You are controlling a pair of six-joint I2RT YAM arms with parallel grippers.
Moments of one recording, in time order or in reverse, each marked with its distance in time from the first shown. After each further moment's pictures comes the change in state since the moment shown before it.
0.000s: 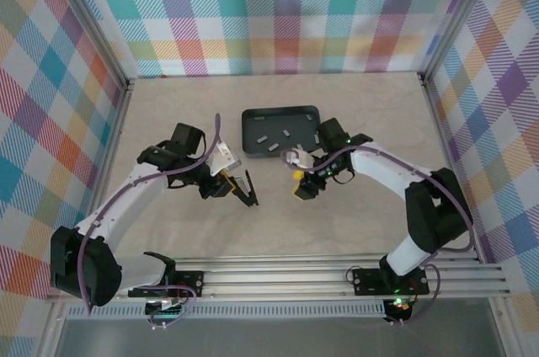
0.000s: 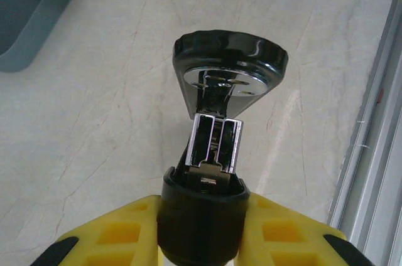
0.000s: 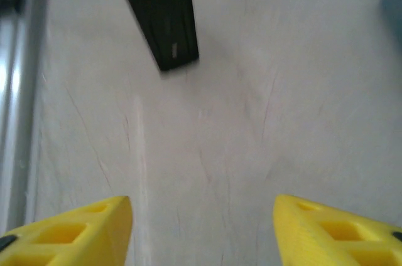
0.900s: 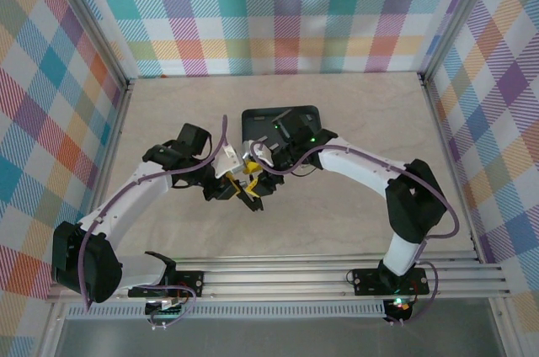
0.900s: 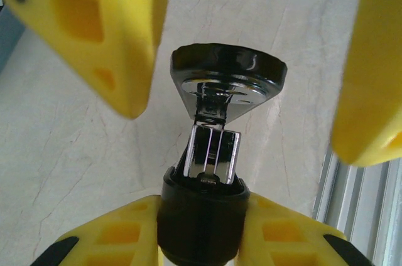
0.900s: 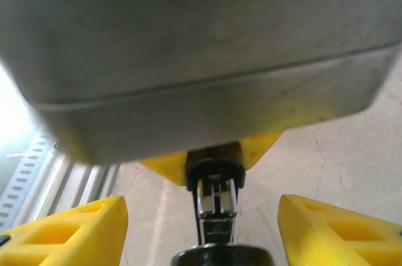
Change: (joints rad) left arm -0.040 0.016 0.014 -0.015 0.031 0.021; right arm 0.241 0.159 0.213 0.209 -0.171 0.187
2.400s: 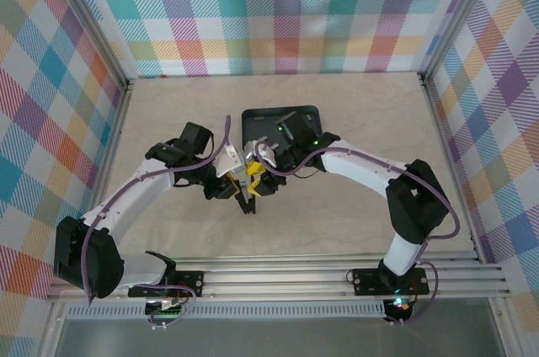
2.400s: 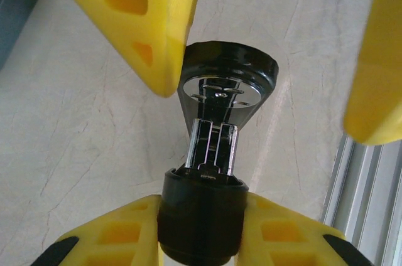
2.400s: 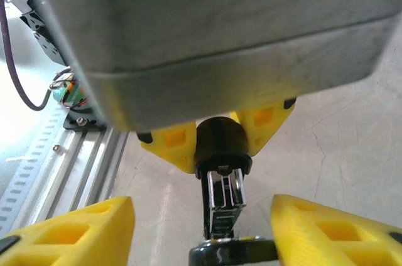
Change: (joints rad) left arm -0.005 0.029 0.014 -0.009 -0.044 0.003; right arm -0.017 -0.013 -0.060 0.066 -0.027 0.031
